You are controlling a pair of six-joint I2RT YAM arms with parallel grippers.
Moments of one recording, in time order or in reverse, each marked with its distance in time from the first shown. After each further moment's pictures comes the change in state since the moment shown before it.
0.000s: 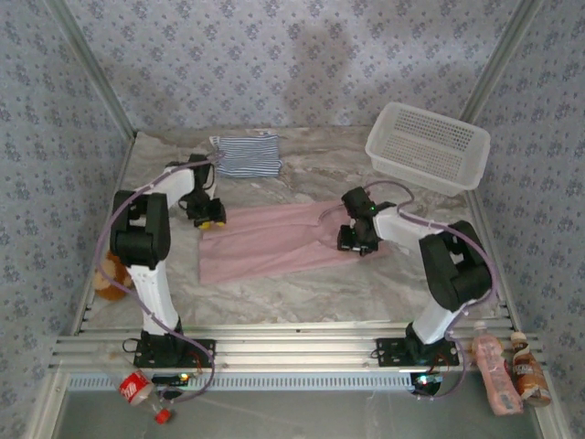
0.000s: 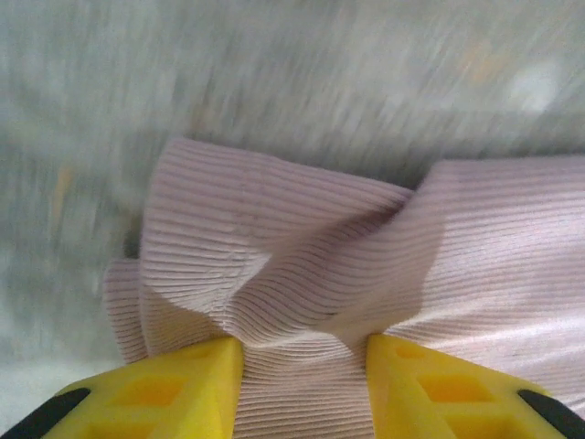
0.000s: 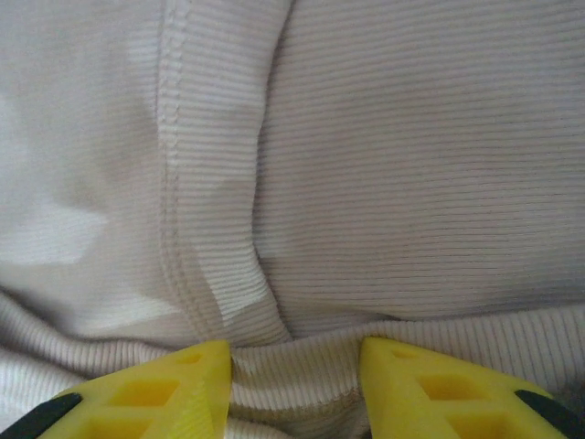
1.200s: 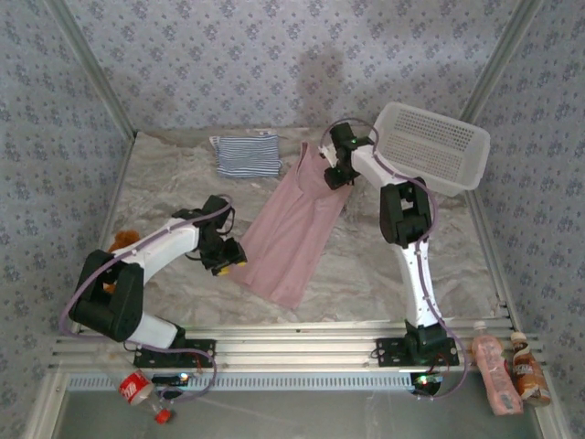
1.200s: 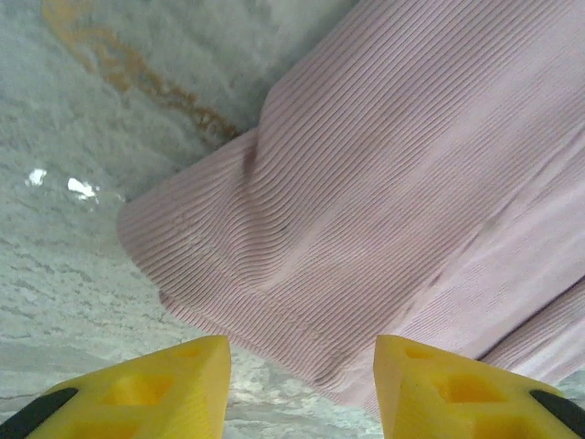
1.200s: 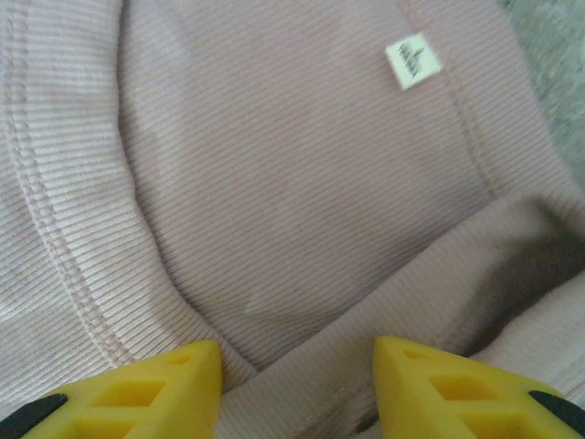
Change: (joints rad) left arm -0.295 -0.522 -0.499 0.109 0.105 -0.524; right arm -0.125 0.716 1.094 -0.241 0.070 -0.771
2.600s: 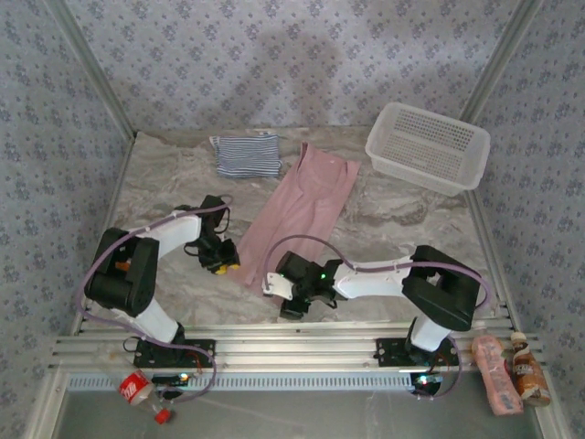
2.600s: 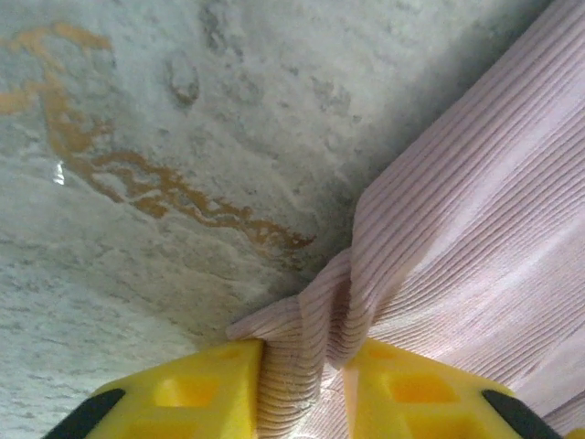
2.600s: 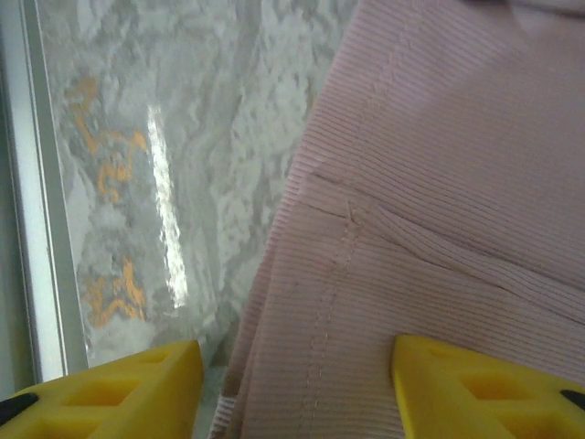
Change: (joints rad) left arm 0.088 0.167 0.010 0.030 0.044 0.182; right arm 0.819 -0.779 -1.277 0.618 -0.178 0.040
